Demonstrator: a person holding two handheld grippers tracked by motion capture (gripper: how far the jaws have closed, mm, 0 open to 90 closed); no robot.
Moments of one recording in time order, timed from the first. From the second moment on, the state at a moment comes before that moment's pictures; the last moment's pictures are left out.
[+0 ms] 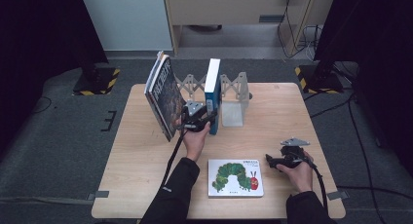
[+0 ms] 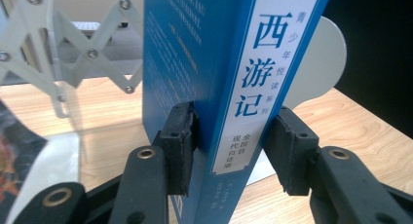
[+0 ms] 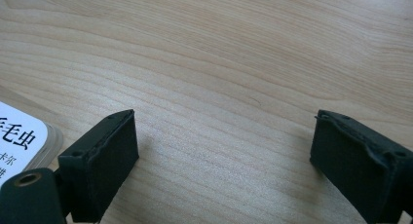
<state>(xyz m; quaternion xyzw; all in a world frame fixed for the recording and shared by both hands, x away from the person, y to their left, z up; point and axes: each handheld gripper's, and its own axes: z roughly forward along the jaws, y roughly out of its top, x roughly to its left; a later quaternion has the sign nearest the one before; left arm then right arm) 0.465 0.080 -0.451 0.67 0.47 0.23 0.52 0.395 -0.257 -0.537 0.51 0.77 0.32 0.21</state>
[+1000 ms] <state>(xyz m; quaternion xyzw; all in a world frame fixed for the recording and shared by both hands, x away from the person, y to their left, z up) 0.466 0.072 -0.462 0.68 0.46 0.20 0.53 0.395 -0.258 -0.537 0.51 0.77 0.32 0.21</state>
